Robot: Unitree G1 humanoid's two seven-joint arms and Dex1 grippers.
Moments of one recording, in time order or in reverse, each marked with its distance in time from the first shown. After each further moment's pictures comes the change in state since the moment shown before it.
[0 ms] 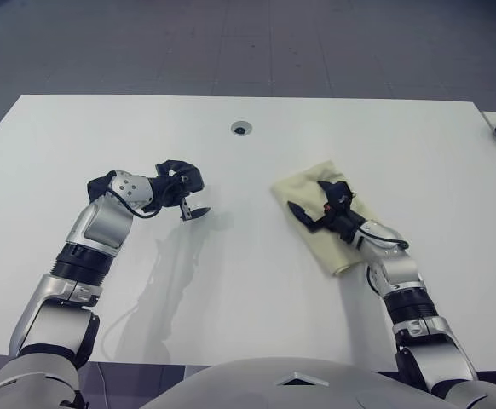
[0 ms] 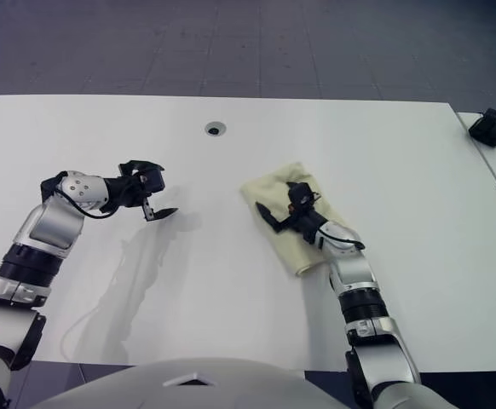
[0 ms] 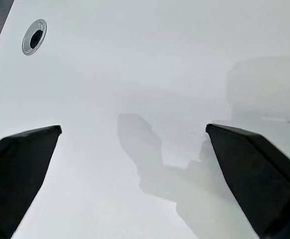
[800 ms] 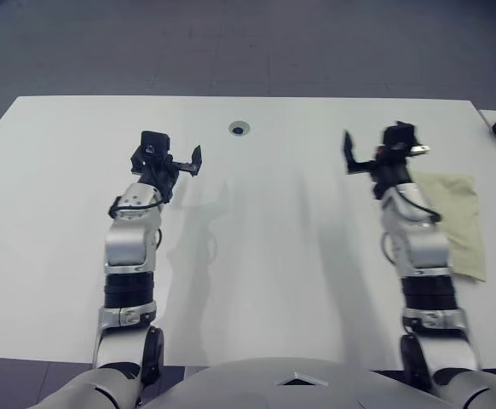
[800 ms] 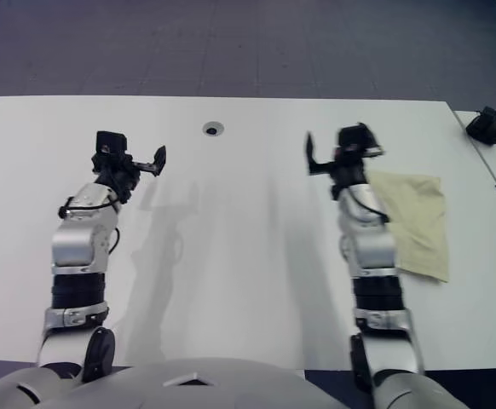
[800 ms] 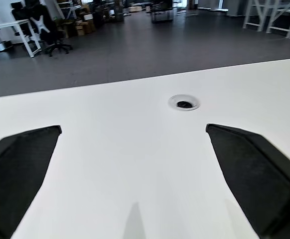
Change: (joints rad) left arm 0.137 -0.499 0.398 -0.173 -0.219 0.225 0.748; right arm -0.059 0.100 -0.032 -0.462 -0.062 0.288 -0.515
